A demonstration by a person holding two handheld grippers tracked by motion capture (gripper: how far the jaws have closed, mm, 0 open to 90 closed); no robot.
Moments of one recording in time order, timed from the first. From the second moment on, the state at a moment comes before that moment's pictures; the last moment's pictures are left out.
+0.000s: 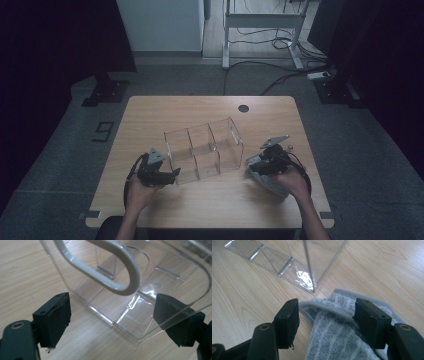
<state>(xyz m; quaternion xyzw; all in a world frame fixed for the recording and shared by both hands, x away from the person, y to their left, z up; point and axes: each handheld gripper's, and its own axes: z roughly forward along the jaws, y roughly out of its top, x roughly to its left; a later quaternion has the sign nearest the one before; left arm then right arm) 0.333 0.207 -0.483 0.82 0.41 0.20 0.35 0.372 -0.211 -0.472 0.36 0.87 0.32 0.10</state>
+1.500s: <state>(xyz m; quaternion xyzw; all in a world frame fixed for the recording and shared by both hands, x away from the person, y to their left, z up) 0.354 0.240 -0.493 0.81 0.45 0.19 0.32 0.367 -0.241 -0.481 0.39 0.86 0.31 0.10</state>
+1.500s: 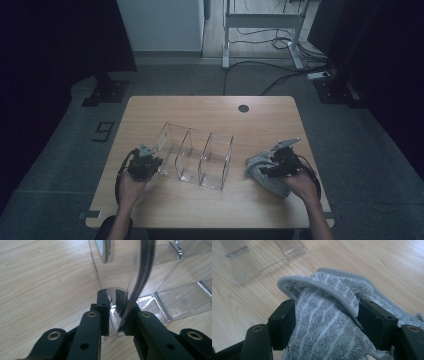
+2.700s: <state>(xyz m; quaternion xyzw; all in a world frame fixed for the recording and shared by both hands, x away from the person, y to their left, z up) 0.361 0.252 -0.499 0.82 0.43 0.18 0.34 0.369 -0.234 -0.520 0.42 0.87 0.21 0.12</state>
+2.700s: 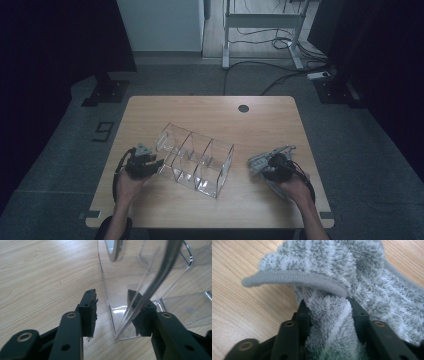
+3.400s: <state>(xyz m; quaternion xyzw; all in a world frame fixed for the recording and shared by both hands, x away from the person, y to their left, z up) 0.364 0.247 -0.500 0.82 0.42 0.18 0.33 0.349 -0.228 -0.467 0.39 0.85 0.32 0.13</state>
